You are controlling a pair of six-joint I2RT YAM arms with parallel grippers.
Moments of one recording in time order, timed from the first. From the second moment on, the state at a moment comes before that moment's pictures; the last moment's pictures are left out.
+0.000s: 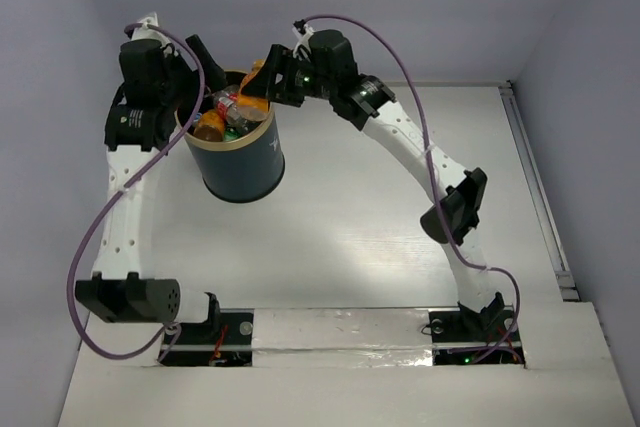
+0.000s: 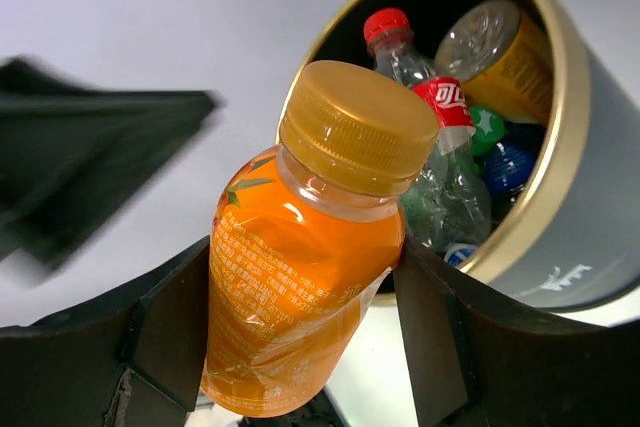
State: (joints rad) left arm -0.03 1.40 1.70 -0.68 0.03 -0.43; right arm 0.74 2.17 2.45 -0.49 -0.32 0.78
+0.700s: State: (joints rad) left arm -0.03 1.20 1.64 -0.63 0.05 -0.45; right arm 0.77 2.29 2.55 -0.52 -0.24 0.82
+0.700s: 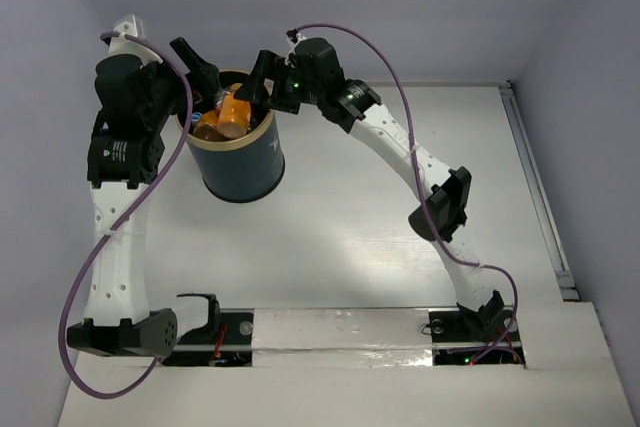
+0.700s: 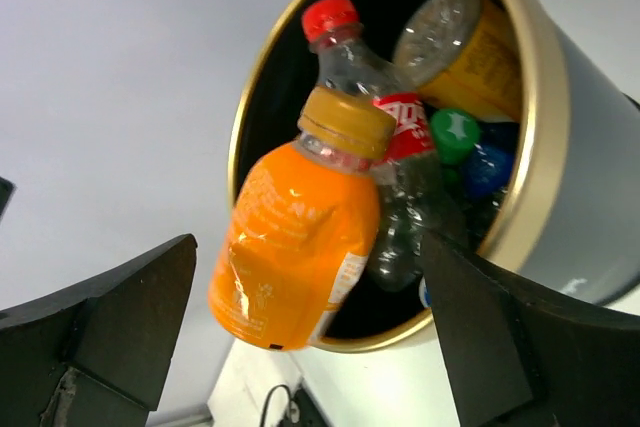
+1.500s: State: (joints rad) left arm -0.03 1.16 1.53 -0.60 0.12 -0.45; right arm 0.85 2.23 2.50 -0.60 -0.20 0.72
